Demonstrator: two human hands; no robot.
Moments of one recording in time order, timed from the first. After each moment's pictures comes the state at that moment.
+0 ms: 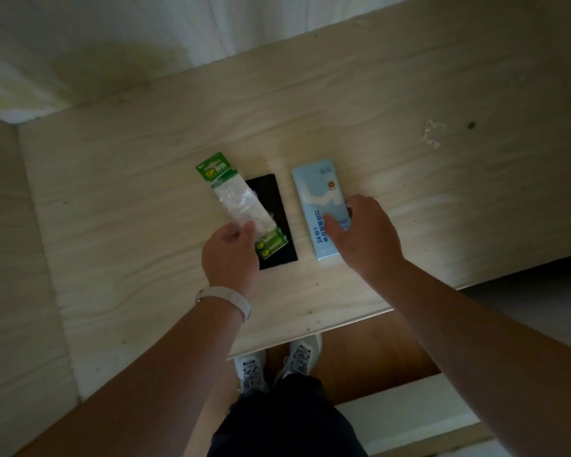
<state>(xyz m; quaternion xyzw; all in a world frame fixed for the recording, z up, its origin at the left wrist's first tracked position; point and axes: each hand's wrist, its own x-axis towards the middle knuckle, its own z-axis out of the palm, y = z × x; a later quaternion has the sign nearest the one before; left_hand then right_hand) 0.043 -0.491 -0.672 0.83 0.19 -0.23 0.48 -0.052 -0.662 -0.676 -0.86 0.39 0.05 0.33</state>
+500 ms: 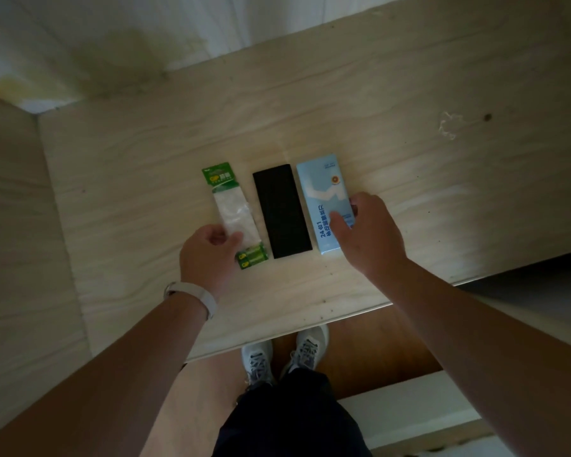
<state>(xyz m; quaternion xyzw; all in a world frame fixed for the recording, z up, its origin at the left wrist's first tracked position) 0.067 -0.432 -0.673 0.87 0.12 -0.27 0.40 -0.052 -0.642 -0.671 -0.85 0.40 0.05 0.34</state>
